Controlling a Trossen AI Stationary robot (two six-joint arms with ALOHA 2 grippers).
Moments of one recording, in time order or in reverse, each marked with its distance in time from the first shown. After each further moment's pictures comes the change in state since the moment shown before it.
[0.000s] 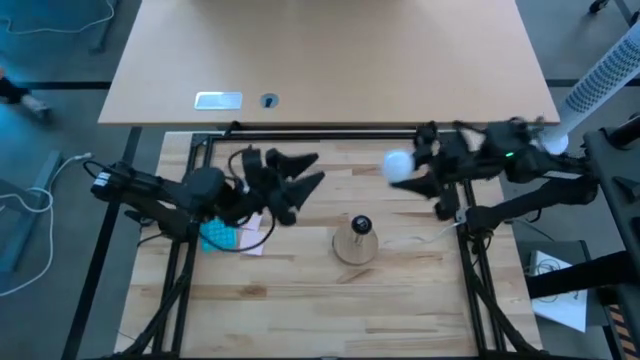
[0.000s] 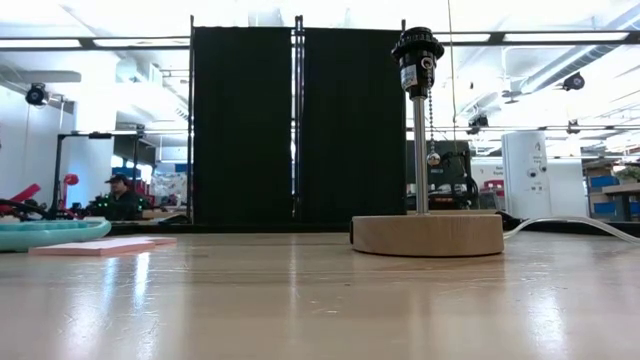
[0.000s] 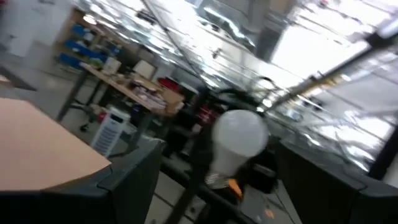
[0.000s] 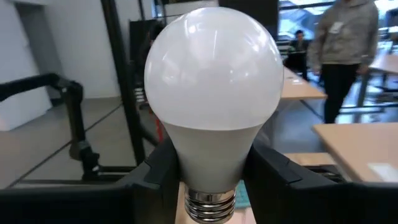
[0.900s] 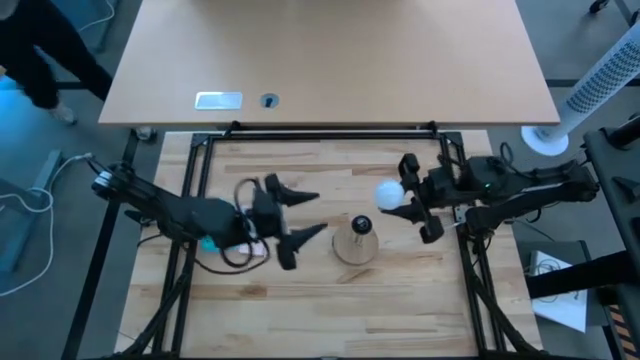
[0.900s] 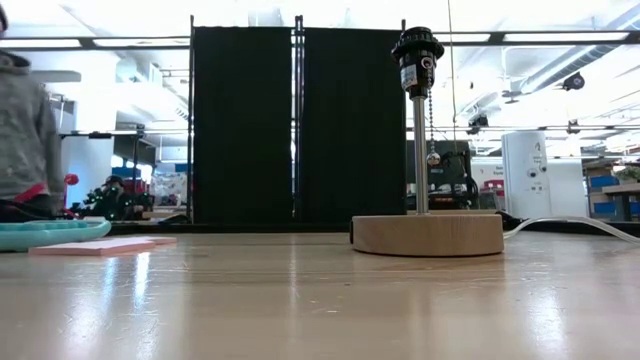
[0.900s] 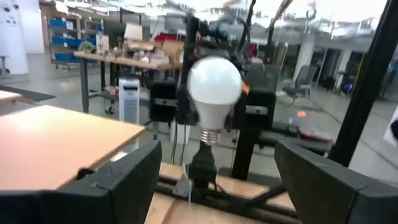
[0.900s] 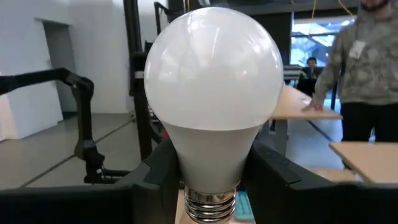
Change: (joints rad) left arm -0.106 0.044 -0.043 -0.215 -0.048 0.231; right arm 0.065 -0.106 -0.464 0.470 0.031 -0.021
